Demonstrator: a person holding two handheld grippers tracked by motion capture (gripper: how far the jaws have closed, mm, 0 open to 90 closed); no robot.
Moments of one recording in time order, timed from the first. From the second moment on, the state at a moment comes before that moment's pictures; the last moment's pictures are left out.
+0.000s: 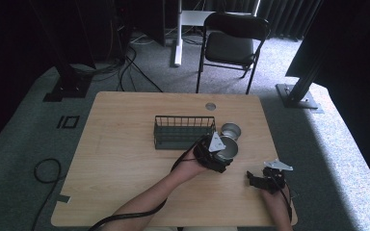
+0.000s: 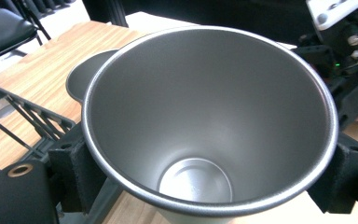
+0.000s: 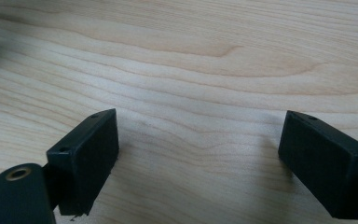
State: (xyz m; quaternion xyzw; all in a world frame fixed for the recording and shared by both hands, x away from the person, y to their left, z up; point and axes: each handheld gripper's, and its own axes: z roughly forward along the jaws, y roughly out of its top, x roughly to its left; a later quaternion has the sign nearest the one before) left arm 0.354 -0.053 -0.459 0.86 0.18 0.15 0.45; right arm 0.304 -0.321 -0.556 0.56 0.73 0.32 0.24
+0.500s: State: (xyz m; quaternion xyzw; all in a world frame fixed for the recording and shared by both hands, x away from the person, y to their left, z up) left arm 0.350 -0.034 -0.425 0.85 0.18 0.17 0.47; right arm 0.304 -0.321 -0.556 0.56 0.73 0.32 0.24
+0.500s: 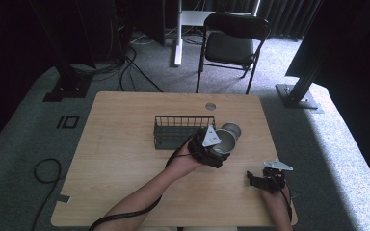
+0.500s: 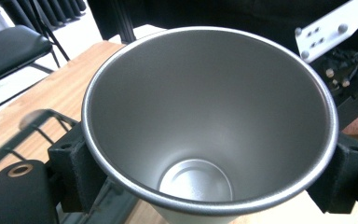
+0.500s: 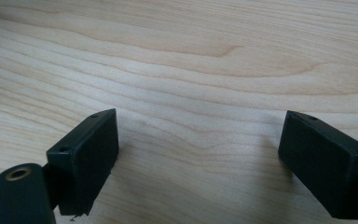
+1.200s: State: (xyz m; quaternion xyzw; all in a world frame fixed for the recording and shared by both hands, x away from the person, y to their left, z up) left arm 0.350 -0.015 -0.398 0.84 0.19 0.20 0.48; right arm 0.304 -0.321 -0.556 0.56 0.73 0.32 0.24
